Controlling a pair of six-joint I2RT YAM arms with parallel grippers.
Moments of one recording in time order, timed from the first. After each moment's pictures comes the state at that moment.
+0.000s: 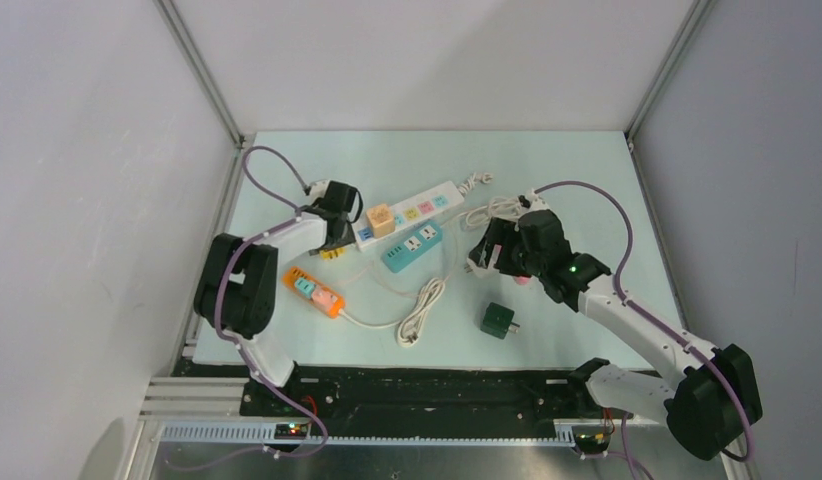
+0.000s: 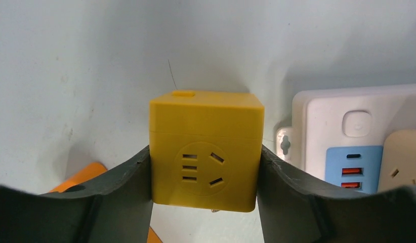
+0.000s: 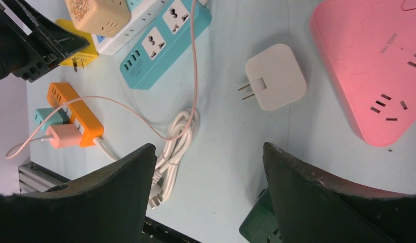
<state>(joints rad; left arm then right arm) -0.31 1.74 1.06 -0.41 -0.48 -0.58 0.55 1.10 0.77 -0.31 0.01 0.68</state>
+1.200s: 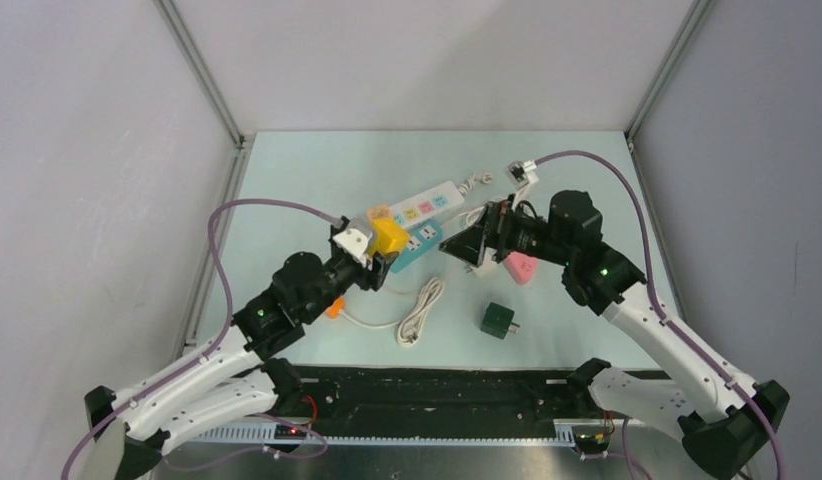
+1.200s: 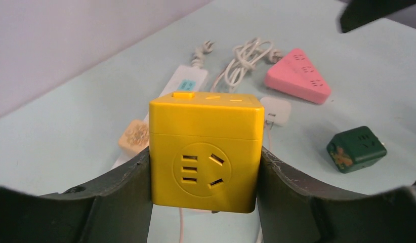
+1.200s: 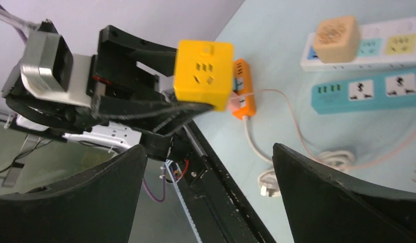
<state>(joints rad) -0.86 0.74 0.67 -0.05 -0.21 0.06 0.58 0.96 0.96 -0.18 -0.49 0.62</state>
